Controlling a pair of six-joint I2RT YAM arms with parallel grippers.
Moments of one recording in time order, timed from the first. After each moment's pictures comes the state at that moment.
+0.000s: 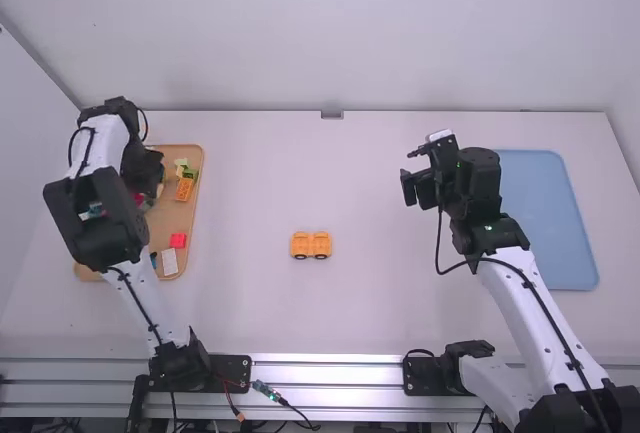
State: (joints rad) left arm 0.40 2.16 1.86 -1.26 -0.09 -1.06; right arm 0.15 1.14 0.82 -0.22 -0.10 -0.24
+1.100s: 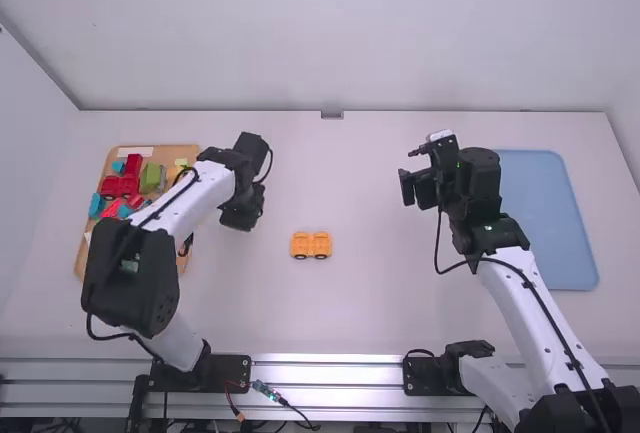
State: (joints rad) left arm -0.23 1.71 1.20 -0.97 -0.07 -1.62; right arm 0.15 1.14 0.82 -0.22 -0.13 -0.19
